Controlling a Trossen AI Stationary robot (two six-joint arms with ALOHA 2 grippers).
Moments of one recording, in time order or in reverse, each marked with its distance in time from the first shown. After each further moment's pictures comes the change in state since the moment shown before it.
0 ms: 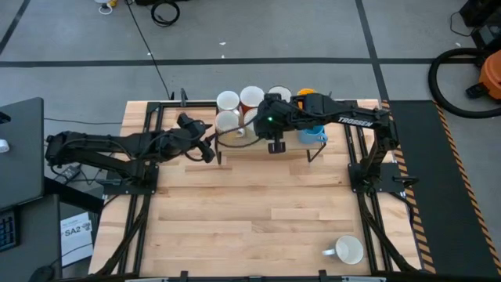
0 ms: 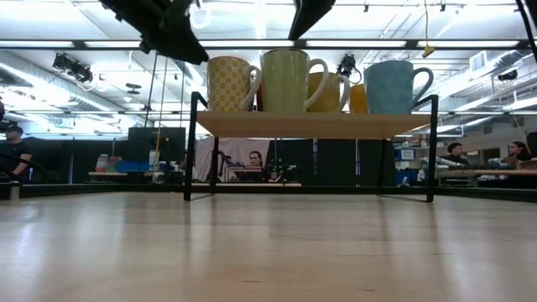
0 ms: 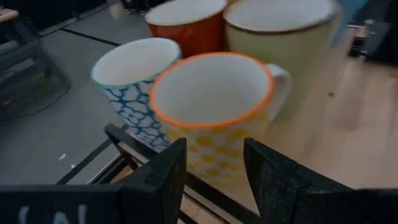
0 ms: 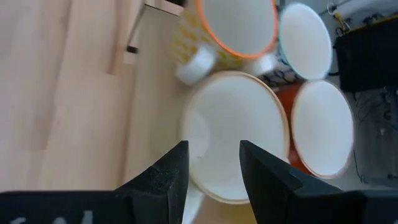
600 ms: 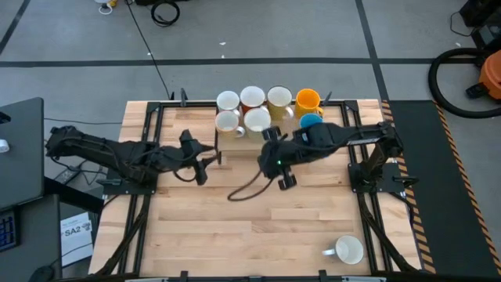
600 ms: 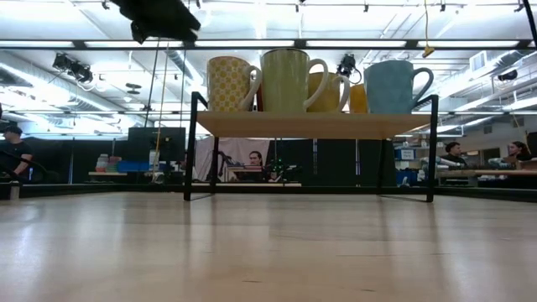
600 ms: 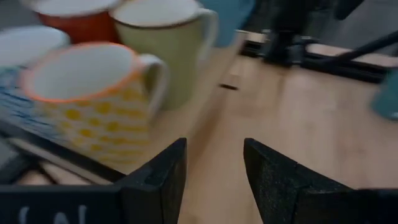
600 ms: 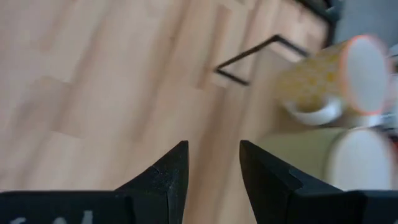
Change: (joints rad) left arm -0.233 -0.045 0.000 -0.039 0.072 -0.150; right arm 0.274 -0.002 0.000 -0.083 -0.030 0.094
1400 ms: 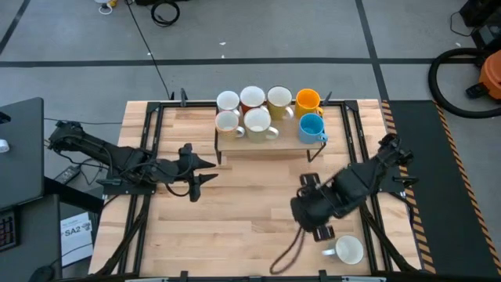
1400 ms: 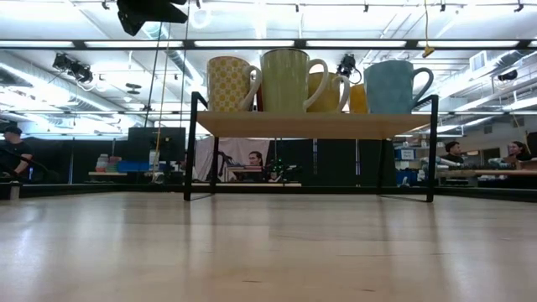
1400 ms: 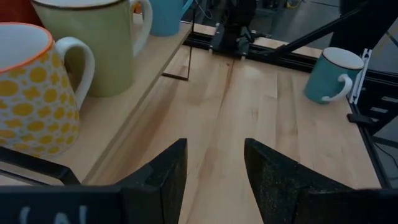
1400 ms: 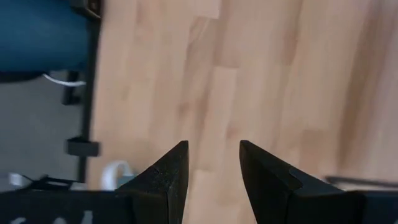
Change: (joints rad) left arm -0.159 0.000 0.000 0.001 0.039 -0.094; right arm 0.401 0.000 0.000 -0.295 -0.174 0.720
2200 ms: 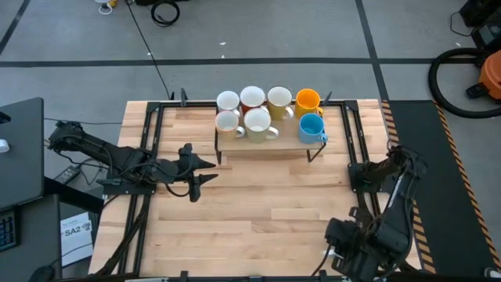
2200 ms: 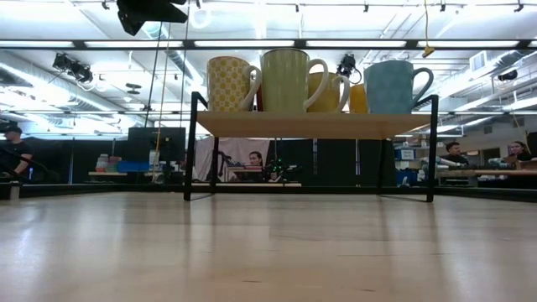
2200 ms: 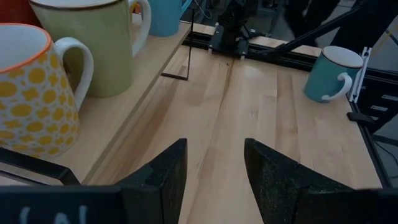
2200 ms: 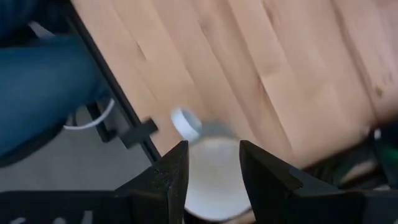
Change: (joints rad) left arm 0.000 0.001 0.000 0.000 0.000 0.007; right arm 0.396 0.002 -0.184 0.000 0.031 1.045
